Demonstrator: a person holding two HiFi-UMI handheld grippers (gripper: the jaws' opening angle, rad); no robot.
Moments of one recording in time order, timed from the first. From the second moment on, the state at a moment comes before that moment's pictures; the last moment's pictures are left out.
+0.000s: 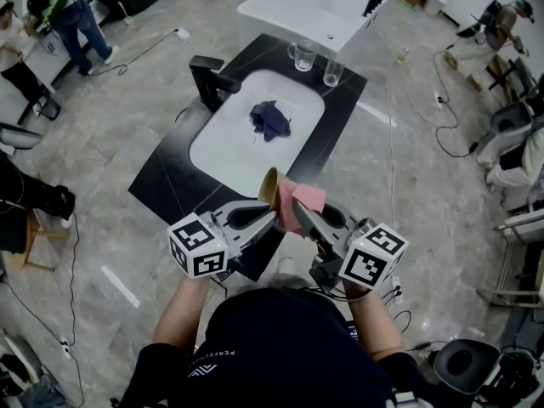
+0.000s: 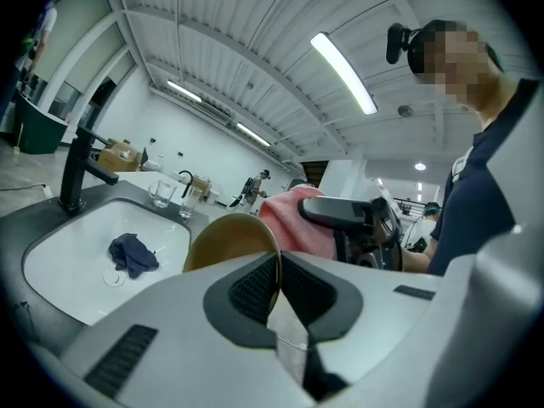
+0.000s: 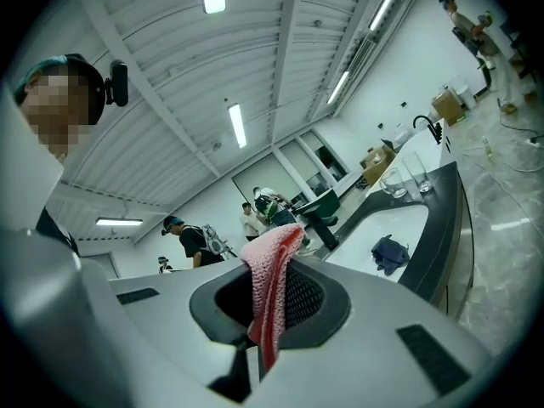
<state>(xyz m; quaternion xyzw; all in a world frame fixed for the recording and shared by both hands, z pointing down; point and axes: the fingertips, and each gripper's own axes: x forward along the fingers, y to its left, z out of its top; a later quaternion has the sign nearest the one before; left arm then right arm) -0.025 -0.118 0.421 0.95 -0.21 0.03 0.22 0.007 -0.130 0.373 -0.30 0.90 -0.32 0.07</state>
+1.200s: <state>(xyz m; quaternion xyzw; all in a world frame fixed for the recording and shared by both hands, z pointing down) -0.029 -0.075 0.371 0.98 -0.04 0.00 0.18 0.027 -0.147 0.378 -0.33 0.91 -0.25 0.03</state>
